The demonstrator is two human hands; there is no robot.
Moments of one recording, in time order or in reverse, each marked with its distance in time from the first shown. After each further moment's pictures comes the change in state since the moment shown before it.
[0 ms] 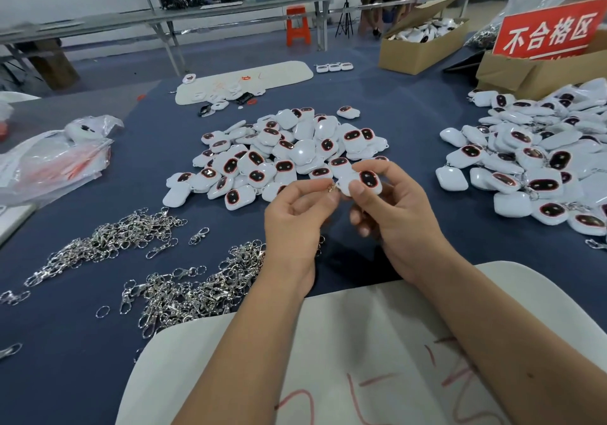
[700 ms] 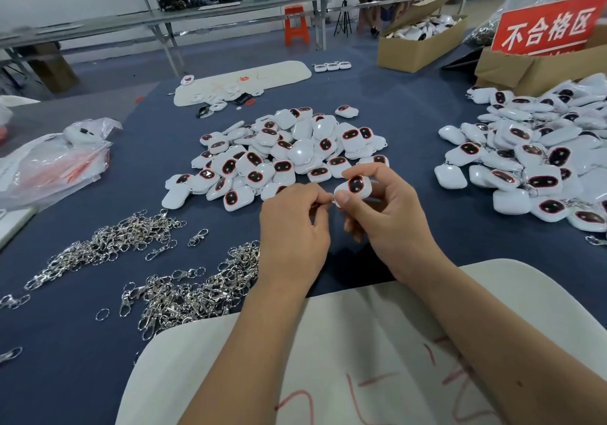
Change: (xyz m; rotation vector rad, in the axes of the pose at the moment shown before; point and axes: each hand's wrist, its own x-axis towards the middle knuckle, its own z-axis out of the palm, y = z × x) left_hand 0.008 -0.001 -0.017 1.019 -0.031 0.636; right_hand -0.003 0.003 0.005 -0.213 0.012 -0.069
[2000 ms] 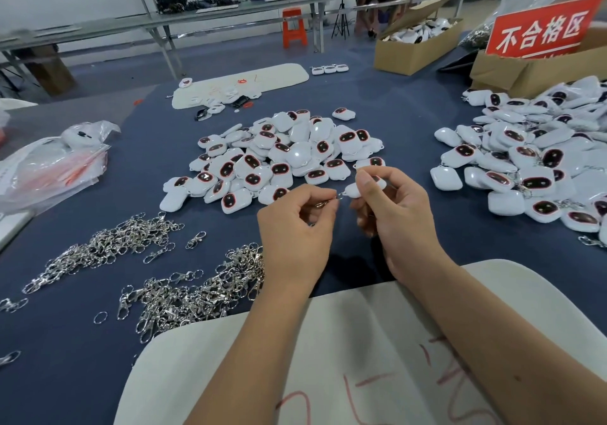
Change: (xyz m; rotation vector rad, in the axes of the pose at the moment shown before) left_hand -0.005 0.014 0.008 -0.340 0.096 -0.224; right_hand 0.003 -0.002 -0.002 0.130 0.222 0.127
